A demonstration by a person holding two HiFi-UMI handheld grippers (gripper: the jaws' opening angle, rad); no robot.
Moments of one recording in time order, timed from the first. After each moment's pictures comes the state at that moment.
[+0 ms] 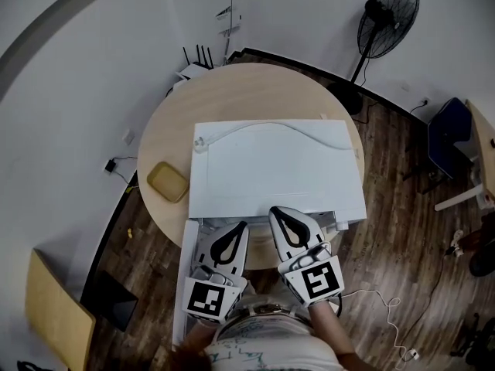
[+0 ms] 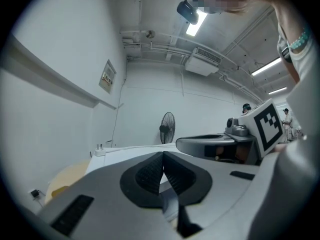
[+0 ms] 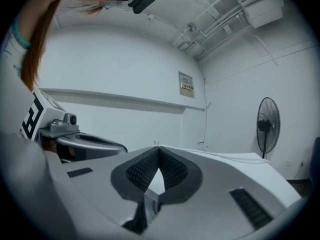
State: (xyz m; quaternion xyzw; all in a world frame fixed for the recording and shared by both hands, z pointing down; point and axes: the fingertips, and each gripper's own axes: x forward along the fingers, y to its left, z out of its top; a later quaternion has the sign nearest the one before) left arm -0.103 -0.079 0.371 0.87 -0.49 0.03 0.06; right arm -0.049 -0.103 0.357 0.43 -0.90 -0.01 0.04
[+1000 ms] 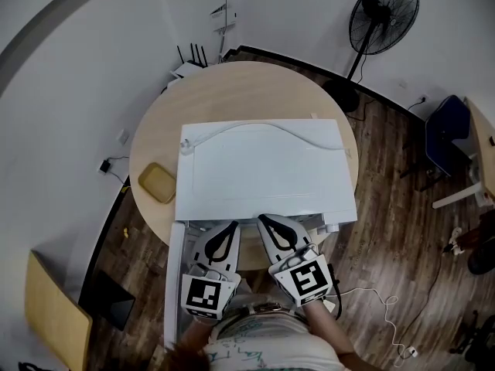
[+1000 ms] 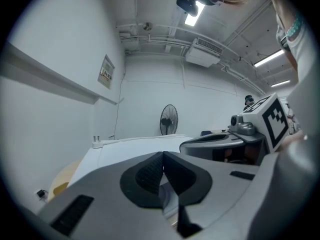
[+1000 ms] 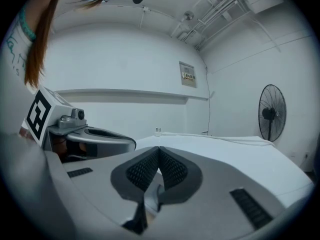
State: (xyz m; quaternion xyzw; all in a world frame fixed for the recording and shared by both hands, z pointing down) left arm -0.088 -0.089 0.399 0.86 -0.50 0.08 0.07; right arm -0.041 -0.099 0.399 0.40 -0.91 0.04 0.07
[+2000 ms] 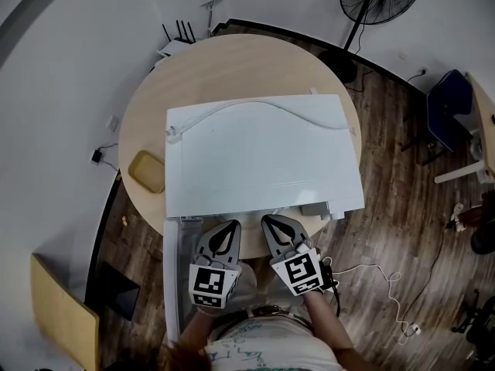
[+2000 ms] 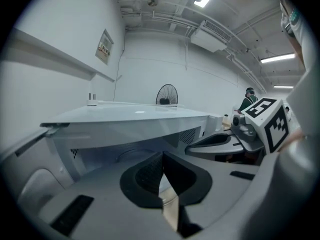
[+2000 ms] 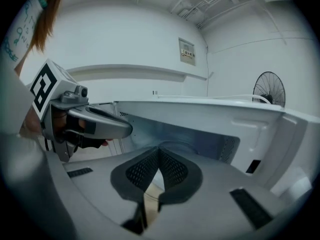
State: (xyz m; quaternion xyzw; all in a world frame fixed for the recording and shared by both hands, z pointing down) left arm -0.088 -0.086 0.503 0.85 -0.47 0.16 0.15; right arm -0.027 -0.090 0.524 0.41 -0.89 0.08 0.18
